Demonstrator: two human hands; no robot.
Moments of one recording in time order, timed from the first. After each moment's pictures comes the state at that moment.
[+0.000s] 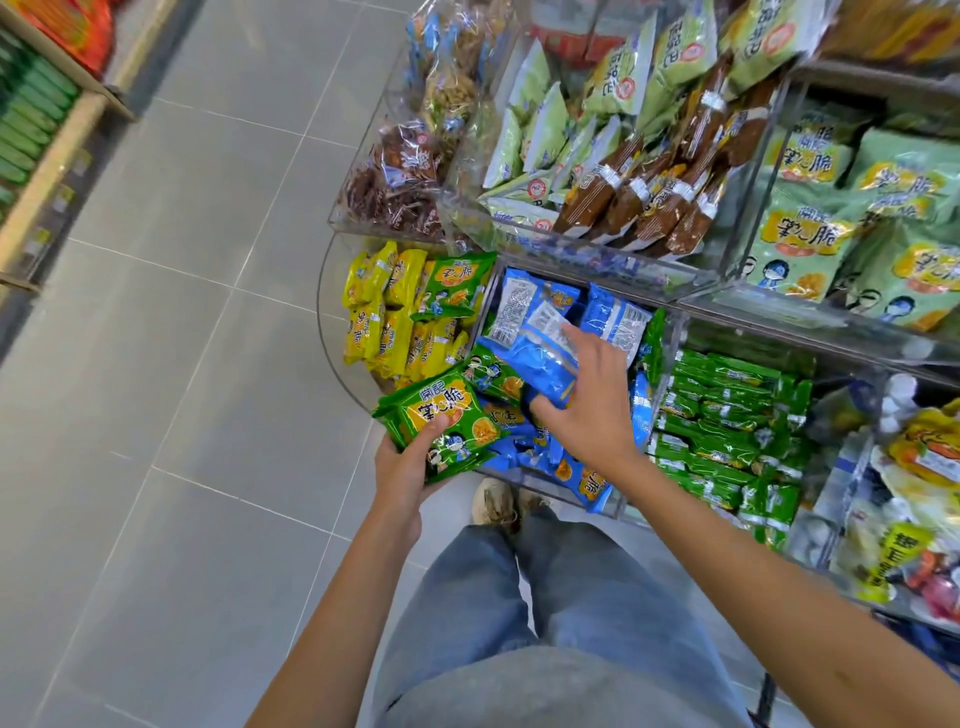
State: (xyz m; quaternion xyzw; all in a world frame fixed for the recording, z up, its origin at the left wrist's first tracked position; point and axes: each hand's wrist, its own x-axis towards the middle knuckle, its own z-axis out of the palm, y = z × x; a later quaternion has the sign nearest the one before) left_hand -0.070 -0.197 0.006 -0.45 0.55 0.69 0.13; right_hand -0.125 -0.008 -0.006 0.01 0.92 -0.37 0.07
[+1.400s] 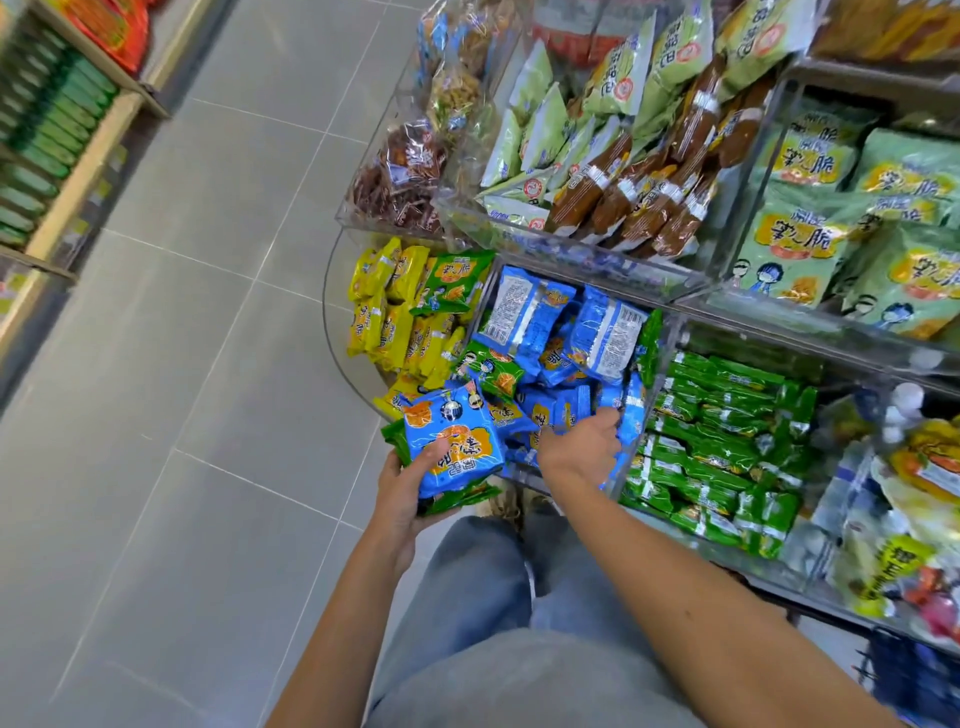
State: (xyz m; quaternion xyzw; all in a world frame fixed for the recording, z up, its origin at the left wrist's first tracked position) left_hand -0.038 -0.183 0.011 -0.46 0.54 0.68 0.18; right_hand -0.095 -0.025 -0.051 0.40 0.84 -0.31 0.19
